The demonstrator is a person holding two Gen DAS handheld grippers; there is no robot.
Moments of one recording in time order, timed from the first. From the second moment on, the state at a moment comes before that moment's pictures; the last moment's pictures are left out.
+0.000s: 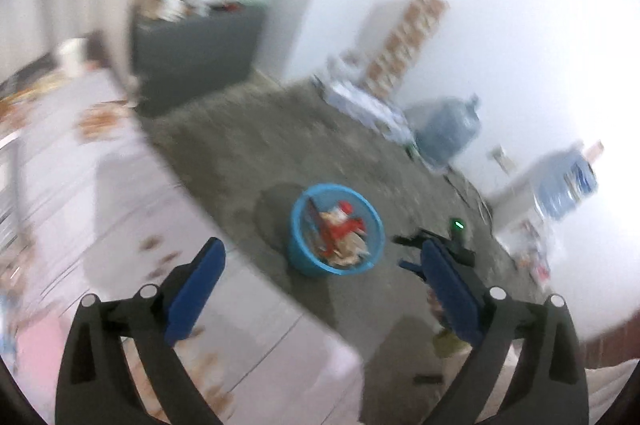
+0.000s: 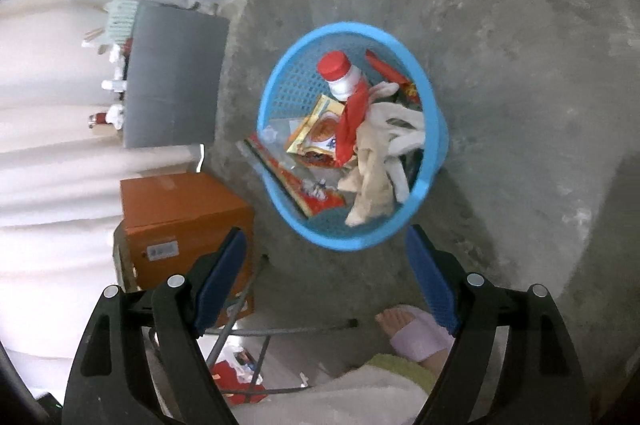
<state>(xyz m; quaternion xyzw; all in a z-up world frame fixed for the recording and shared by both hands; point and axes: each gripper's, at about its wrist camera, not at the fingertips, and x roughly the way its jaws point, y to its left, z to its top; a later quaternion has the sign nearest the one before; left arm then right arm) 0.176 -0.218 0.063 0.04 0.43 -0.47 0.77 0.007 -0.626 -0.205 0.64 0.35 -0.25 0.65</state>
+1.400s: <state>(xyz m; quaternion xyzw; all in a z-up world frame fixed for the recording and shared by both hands) 0.268 0.146 0.006 -0.26 0.42 -0.11 0.86 0.281 -0.130 -0.070 0.11 0.52 0.06 0.84</state>
